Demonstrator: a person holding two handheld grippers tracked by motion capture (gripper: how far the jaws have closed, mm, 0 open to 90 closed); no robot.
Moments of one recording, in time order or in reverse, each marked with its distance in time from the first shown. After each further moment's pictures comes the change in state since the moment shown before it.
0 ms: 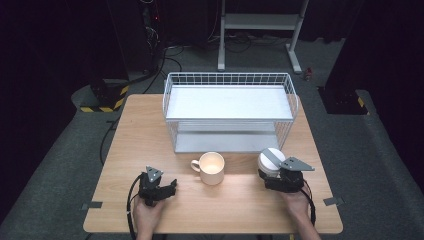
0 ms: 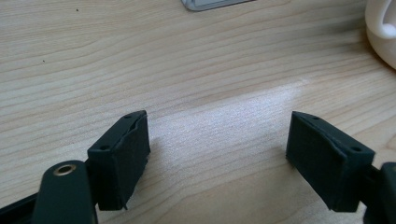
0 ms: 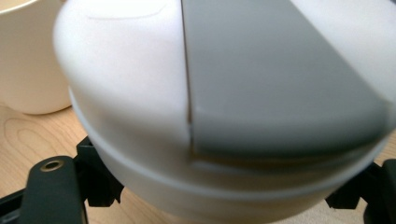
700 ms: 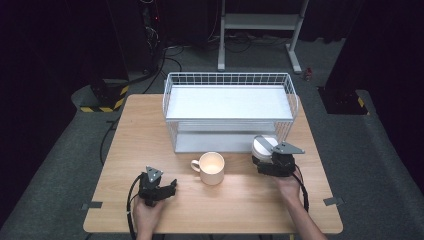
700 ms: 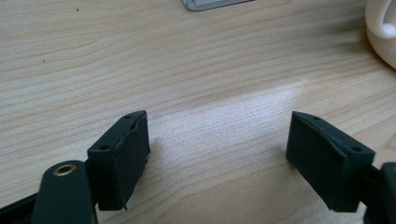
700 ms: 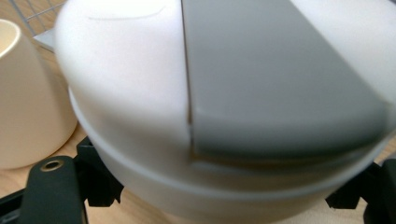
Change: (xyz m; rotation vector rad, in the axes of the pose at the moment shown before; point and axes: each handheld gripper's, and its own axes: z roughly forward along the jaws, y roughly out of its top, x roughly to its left) left arm 0.000 0.000 0.000 0.001 0.000 -0.001; right arm -0.005 0.037 0.031 0.003 -0.009 -0.002
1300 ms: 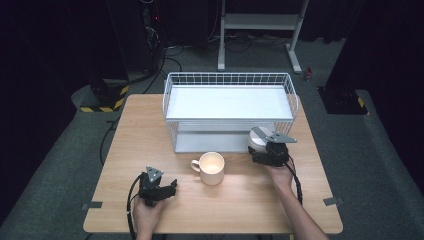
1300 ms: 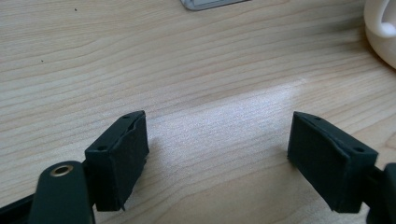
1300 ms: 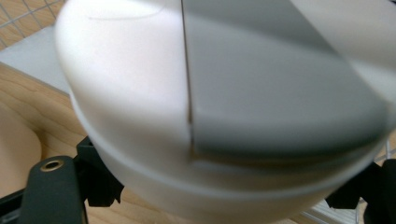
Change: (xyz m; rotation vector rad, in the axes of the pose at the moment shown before) left arm 0.000 0.000 0.000 0.002 -0.002 0.003; right arm -0.007 0.016 0.032 0.023 -0.044 0.046
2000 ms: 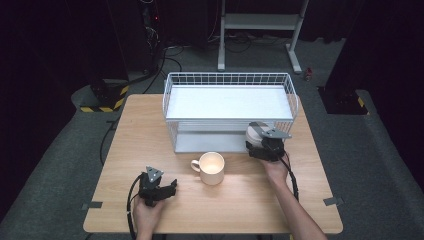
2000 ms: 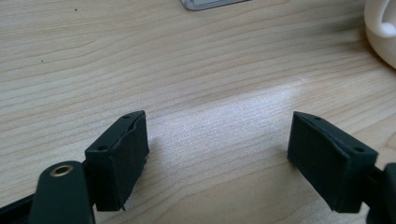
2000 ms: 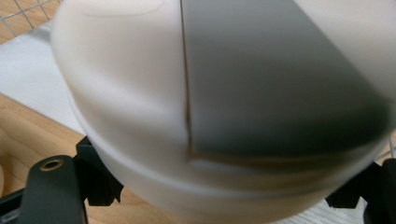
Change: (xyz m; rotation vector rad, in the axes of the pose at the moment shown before) left arm 0.000 0.000 0.000 0.001 0.000 0.000; right arm -0.001 0.008 0.020 -0.019 -0.036 0.002
